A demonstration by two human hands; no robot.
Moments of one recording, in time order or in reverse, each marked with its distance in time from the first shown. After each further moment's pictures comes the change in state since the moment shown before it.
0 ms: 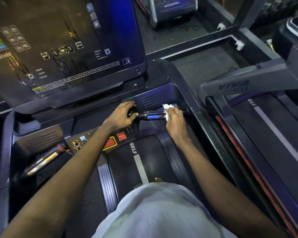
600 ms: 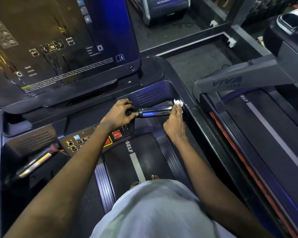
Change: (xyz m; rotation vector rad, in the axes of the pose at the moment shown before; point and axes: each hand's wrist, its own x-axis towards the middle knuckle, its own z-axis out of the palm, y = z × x) left_hand 0.006 -0.006 0.016 0.058 0.053 0.072; right_hand -0.015 -0.012 -0.021 -0.097 -0.219 0.343
